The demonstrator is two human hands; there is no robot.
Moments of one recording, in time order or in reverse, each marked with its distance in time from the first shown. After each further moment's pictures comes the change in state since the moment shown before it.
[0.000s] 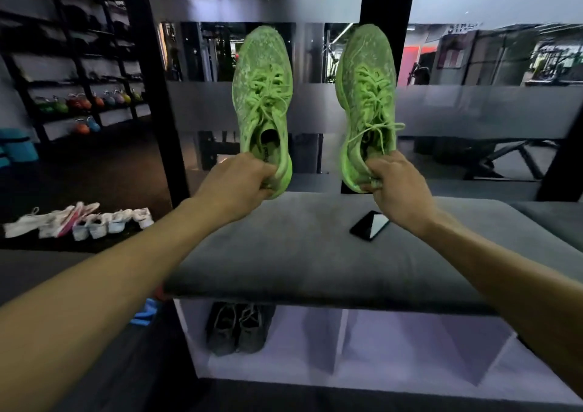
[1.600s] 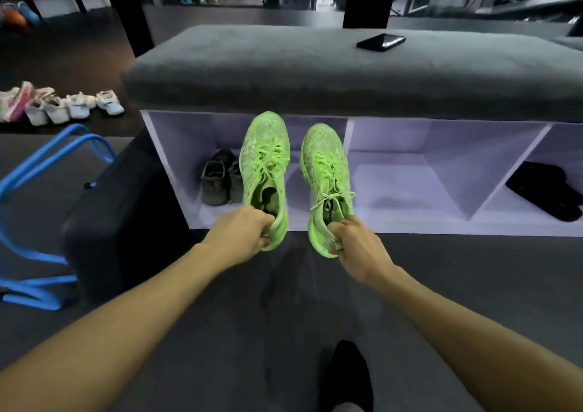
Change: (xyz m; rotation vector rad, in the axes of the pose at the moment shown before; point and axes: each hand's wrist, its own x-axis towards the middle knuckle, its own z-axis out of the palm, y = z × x) left_hand -0.322 0.051 0.337 -0.171 -0.482 -0.036; right_hand -0.423 -0.048 0.243 0.102 -0.602 0.243
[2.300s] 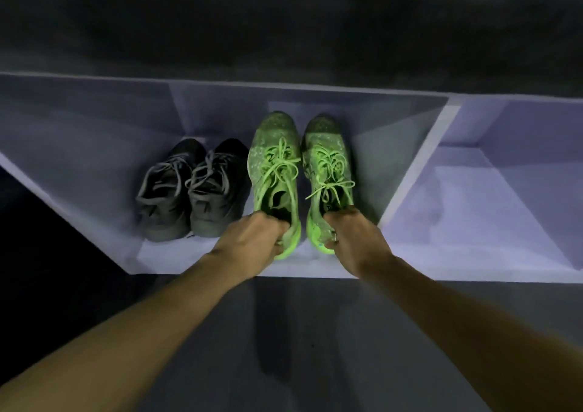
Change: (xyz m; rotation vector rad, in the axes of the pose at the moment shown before) left_hand 0.251 -0.110 0.137 -0.076 -0.107 0.025; right_hand 0.252 0.106 0.116 -0.052 -0.111 0.112
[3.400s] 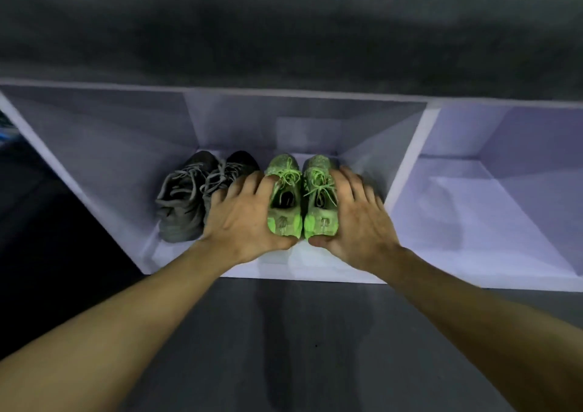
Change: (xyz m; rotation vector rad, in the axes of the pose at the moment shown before) left_hand -0.030 0.012 -0.039 0.121 0.330 -0.190; right_hand -0.017 -0.018 -0.026 -0.057 0.311 -0.108
